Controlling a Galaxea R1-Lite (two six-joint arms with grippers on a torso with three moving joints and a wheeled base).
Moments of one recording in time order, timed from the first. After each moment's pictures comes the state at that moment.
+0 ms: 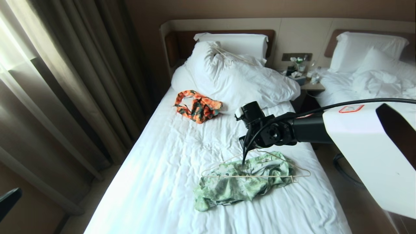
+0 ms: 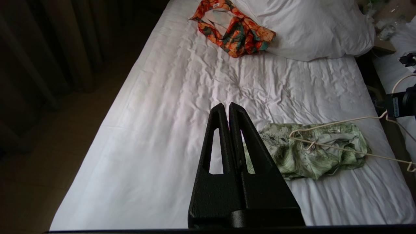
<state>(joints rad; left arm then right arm) 0.10 0.52 -0.31 -0.13 -0.03 -0.20 0.57 2.37 -1.92 0.30 -0.47 0.06</state>
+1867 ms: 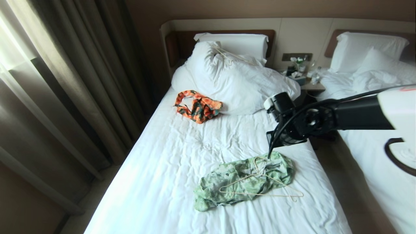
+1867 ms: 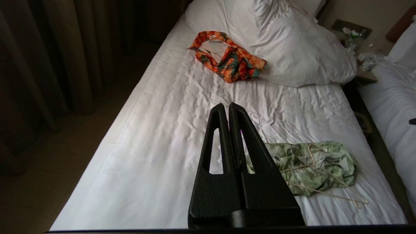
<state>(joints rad) 0.02 0.28 -0.32 -0.01 0.06 -0.22 0.47 2.13 -1.68 0.39 -0.47 0.23</state>
